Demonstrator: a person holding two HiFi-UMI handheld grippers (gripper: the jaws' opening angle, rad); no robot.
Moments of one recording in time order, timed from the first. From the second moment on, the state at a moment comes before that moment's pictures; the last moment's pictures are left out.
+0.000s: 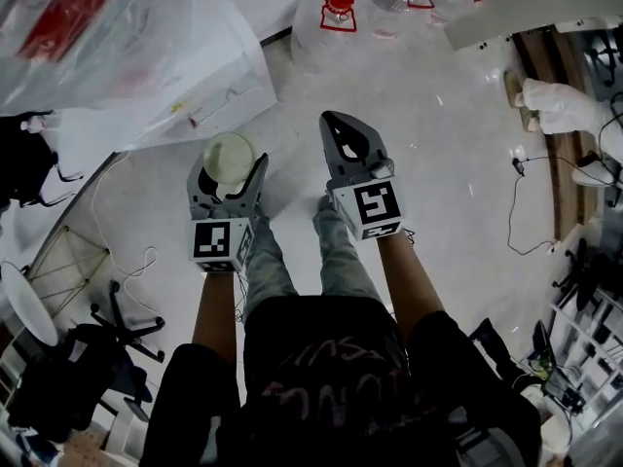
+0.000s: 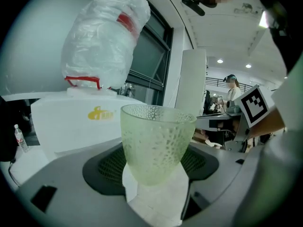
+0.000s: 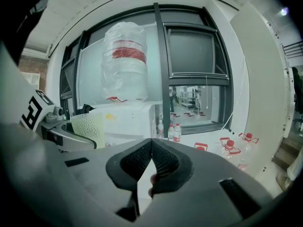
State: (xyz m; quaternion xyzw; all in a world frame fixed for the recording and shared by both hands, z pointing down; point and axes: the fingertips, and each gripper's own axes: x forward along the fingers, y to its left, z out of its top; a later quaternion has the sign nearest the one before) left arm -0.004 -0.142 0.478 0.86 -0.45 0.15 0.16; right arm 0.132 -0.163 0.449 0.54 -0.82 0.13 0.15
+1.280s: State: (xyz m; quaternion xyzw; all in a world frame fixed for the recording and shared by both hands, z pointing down) left arm -0.020 -0.222 0.721 0.83 -0.52 0.16 0.15; right arm 0.128 -0.202 0.692 0.50 -0.83 0.16 0.17
